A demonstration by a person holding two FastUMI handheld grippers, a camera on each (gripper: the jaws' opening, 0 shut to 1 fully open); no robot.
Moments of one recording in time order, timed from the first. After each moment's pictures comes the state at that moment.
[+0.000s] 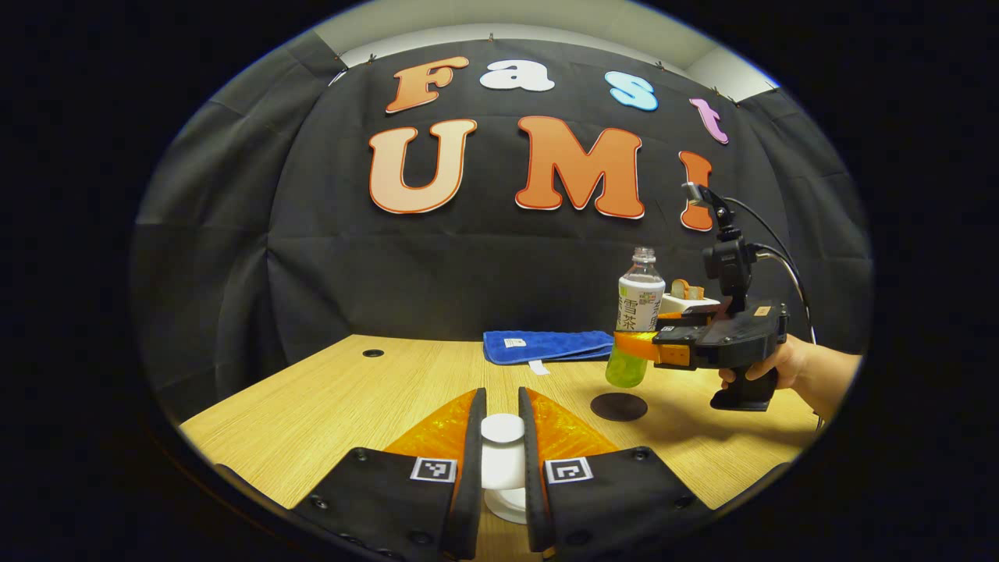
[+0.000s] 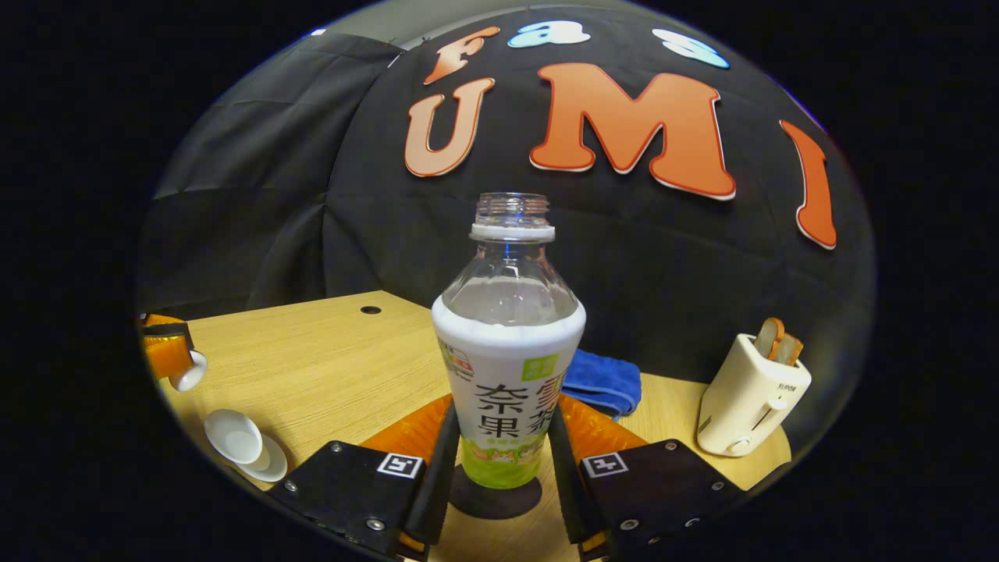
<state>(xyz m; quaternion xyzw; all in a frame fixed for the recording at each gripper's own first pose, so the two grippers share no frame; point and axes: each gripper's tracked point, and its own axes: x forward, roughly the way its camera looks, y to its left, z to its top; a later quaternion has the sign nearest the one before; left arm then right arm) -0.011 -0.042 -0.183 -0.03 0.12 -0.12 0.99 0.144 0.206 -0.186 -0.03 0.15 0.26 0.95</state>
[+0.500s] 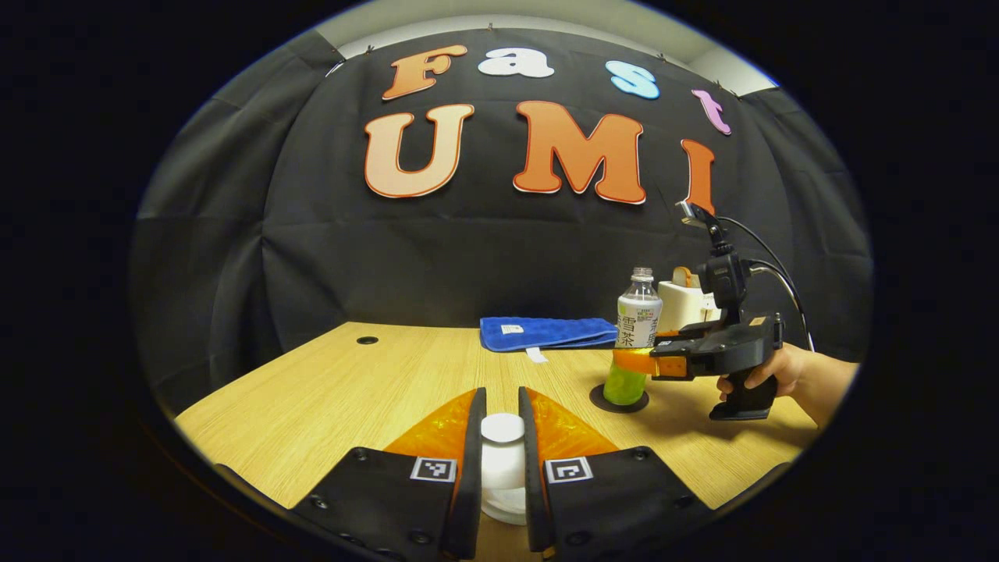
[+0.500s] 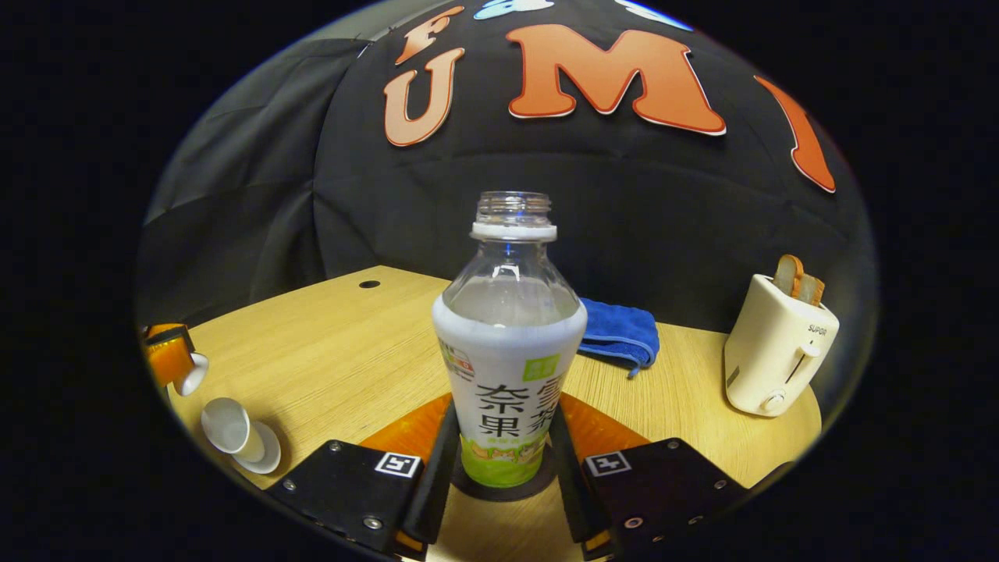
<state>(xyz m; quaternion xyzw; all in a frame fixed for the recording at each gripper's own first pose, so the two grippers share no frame) -0.007 -0.057 -0.200 -0.03 0.14 -0.12 0.98 0.138 0.200 -0.228 0.00 0.22 0.26 0.94</state>
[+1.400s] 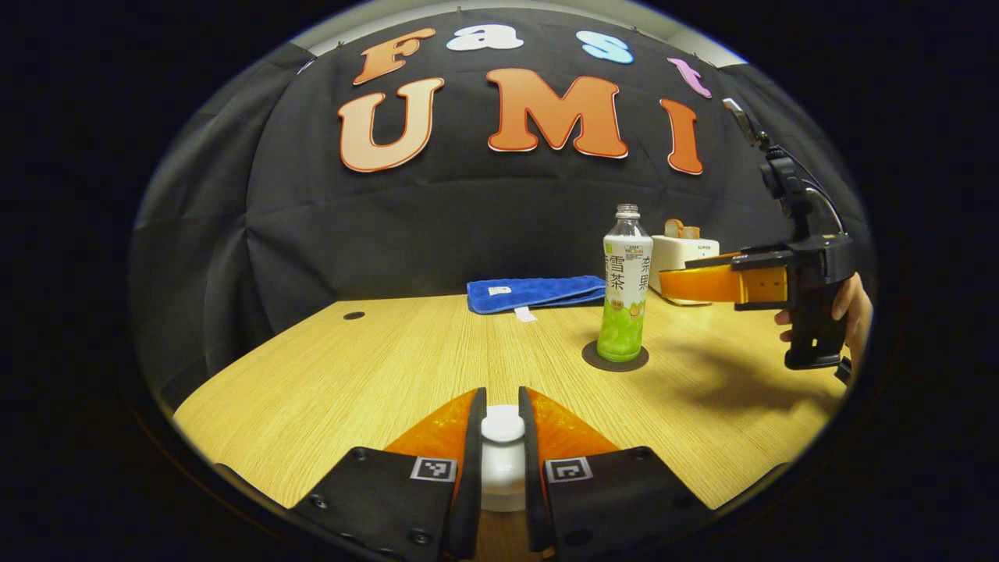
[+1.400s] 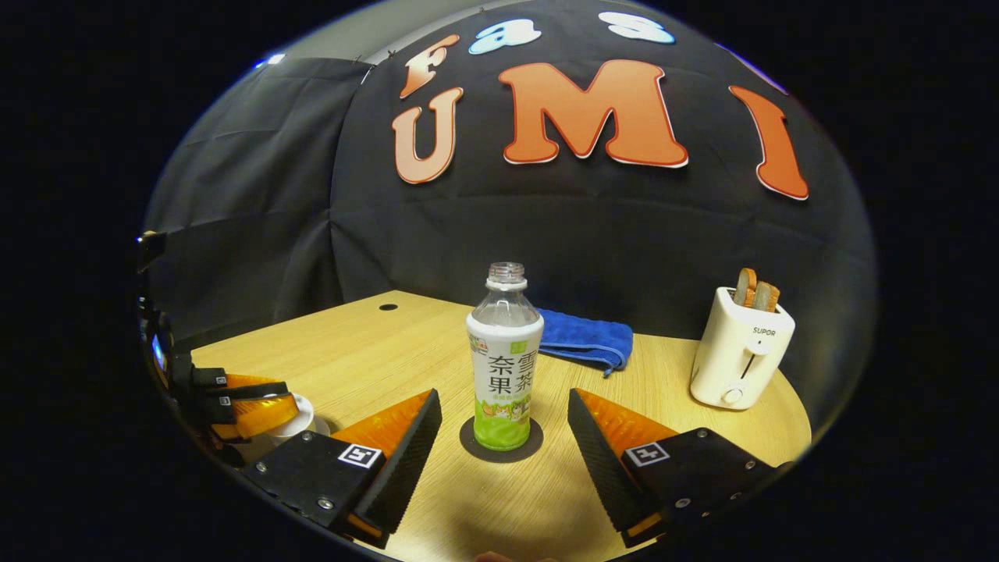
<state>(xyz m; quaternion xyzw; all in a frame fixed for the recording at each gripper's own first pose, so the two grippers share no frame) -0.019 -0.081 -0.256 0.02 0.19 -0.13 0.97 0.074 0.144 -0.170 0.03 0.17 0.26 0.95</state>
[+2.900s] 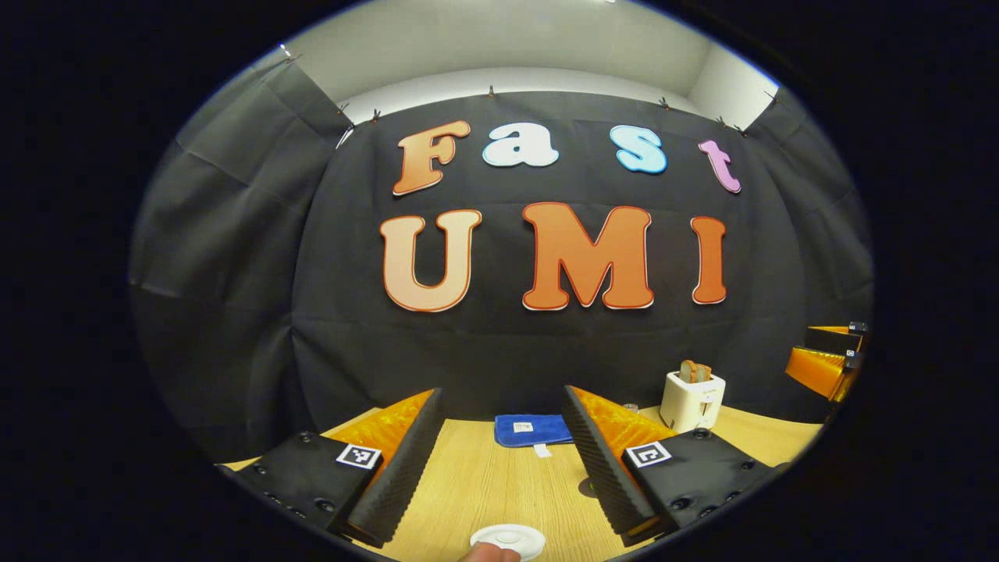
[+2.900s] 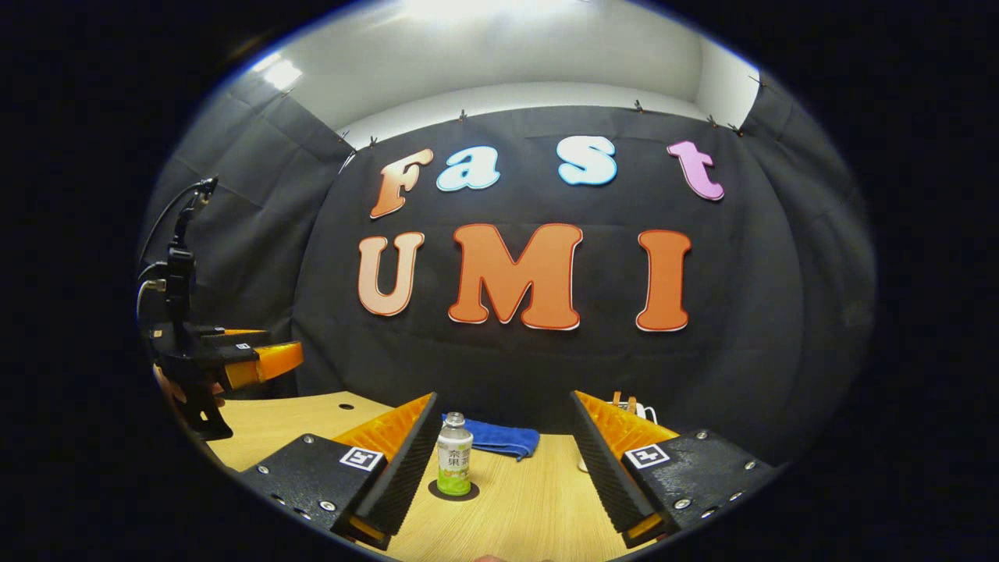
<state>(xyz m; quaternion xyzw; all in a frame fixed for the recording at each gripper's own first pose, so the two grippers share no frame) -0.006 -0.056 -0.003 -0.02 -0.01 -0.06 1.00 -0.020 0.042 0.021 0.03 -0.04 0.11 0.99</state>
